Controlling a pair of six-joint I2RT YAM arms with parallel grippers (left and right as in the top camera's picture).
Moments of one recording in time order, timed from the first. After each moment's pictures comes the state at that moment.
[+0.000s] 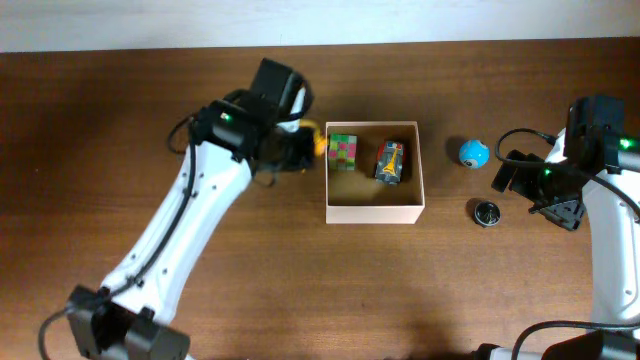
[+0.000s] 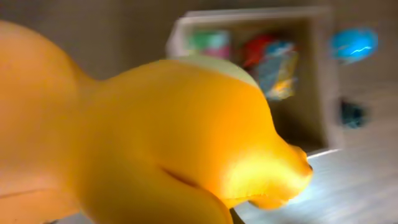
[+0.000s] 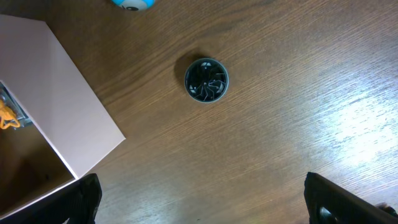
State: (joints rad) left arm -0.49 1.72 1.72 -1.06 0.11 -0.38; right arm -0.28 1.49 1.40 -1.29 -0.08 0.30
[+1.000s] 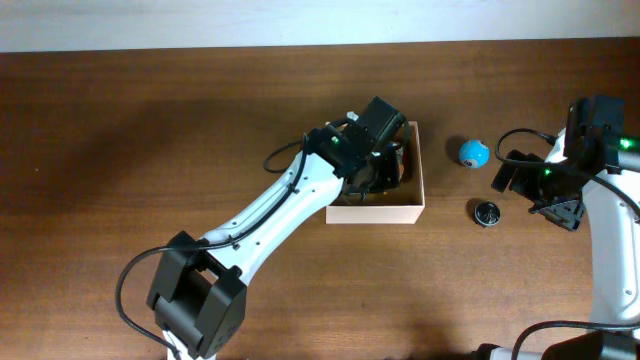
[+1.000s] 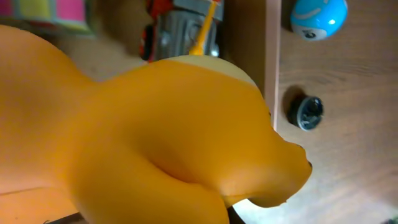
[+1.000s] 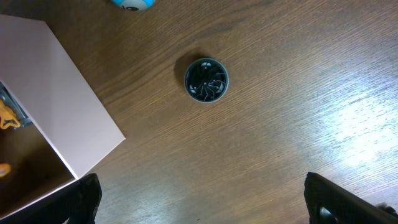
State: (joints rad) left arm -0.74 1.96 1.73 -0.87 0.15 -0.75; right arm -0.28 1.49 1.40 -1.29 -0.08 0.30
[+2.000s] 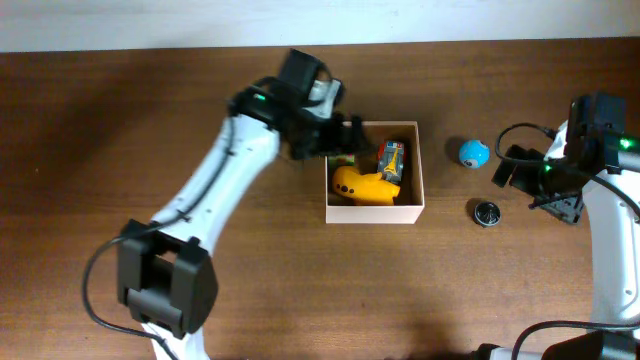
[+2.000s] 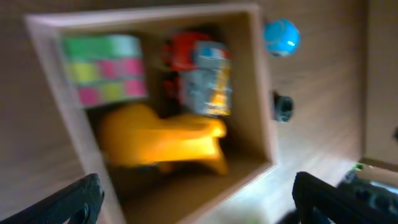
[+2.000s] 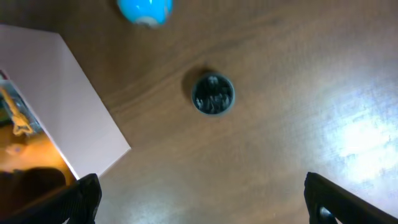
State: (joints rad) left arm -0.42 1.96 1.78 -0.91 0.48 -0.36; right arm -0.28 1.49 1.40 -1.23 -0.10 0.27
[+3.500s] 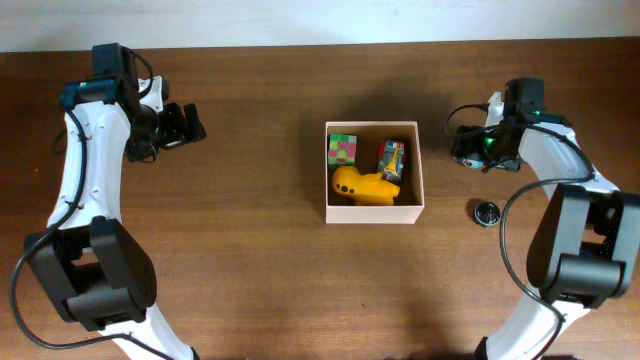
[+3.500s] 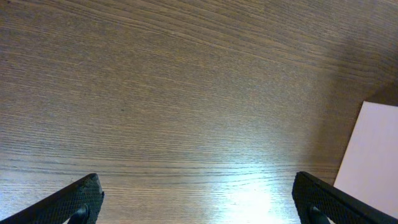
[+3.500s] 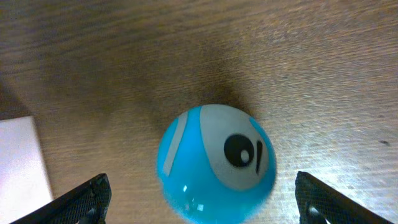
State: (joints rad) left arm 0.15 1.96 1.78 -1.13 0.22 -0.09; right arm -0.18 2.00 1.41 -0.65 -0.14 0.04
